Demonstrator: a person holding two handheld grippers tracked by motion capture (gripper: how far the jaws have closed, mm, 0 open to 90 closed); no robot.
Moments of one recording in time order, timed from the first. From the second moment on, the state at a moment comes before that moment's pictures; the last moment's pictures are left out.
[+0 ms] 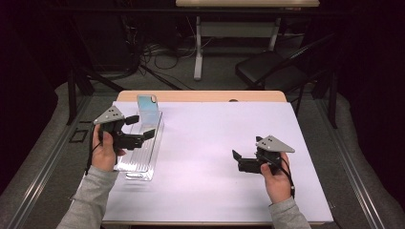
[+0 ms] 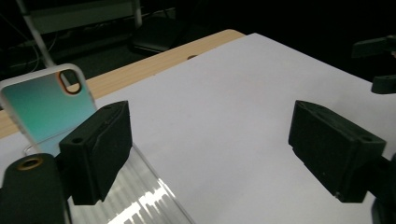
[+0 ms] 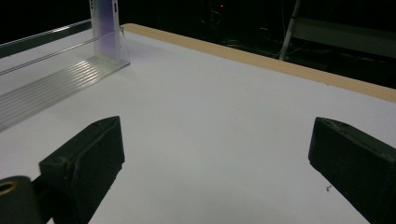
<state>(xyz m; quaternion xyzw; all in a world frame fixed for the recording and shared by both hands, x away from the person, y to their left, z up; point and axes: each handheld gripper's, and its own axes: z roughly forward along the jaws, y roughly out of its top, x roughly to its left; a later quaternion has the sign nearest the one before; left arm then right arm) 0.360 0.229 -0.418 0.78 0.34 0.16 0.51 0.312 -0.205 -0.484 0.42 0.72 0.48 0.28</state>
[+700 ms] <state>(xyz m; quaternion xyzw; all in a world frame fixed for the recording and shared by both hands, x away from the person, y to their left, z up) 0.335 0.236 -0.438 0.77 0.33 0.18 0.52 0.307 -0.215 -0.482 0.42 0.72 0.47 0.29</state>
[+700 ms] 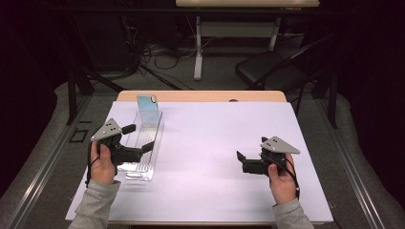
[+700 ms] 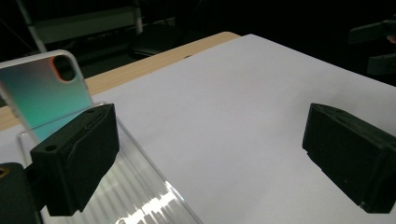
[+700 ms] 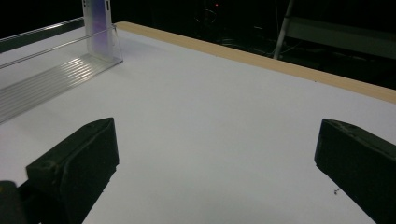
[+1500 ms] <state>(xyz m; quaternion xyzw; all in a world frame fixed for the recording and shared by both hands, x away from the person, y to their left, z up) 0.323 0.265 -0.453 0.76 0.35 0.17 0.52 0.305 -0.216 -0.484 0.41 0.73 0.47 0.28</state>
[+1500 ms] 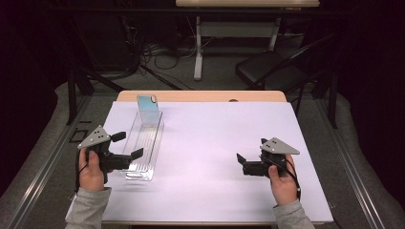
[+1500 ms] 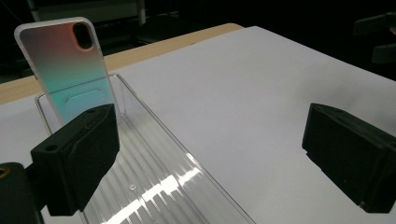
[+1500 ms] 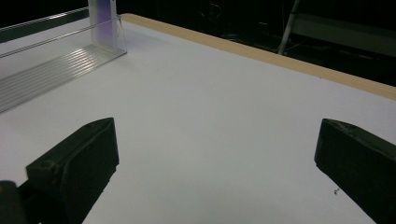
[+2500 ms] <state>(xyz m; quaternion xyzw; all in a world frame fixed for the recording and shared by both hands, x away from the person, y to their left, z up) 0.324 0.260 -0.457 0.77 0.34 0.15 0.52 0.301 -0.223 -0.483 0.42 0.73 0.47 0.27</state>
